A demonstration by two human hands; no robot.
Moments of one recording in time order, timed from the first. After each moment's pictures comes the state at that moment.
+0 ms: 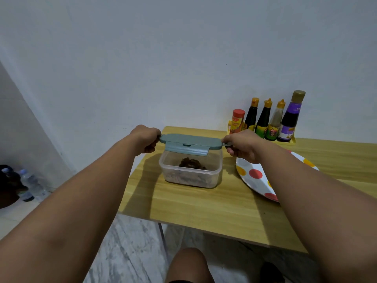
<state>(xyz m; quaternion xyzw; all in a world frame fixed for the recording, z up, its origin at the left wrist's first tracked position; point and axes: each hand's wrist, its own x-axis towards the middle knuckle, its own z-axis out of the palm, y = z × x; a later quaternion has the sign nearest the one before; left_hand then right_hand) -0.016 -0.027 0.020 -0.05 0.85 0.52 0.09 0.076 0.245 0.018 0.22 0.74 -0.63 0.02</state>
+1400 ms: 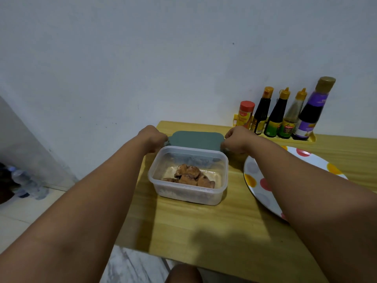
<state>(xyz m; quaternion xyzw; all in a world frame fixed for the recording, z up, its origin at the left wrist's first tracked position) -0.091 0.014 -0.021 -0.03 0.93 0.36 0.11 -0.008 0.260 -0.011 0.19 0.93 -0.32 0.05</state>
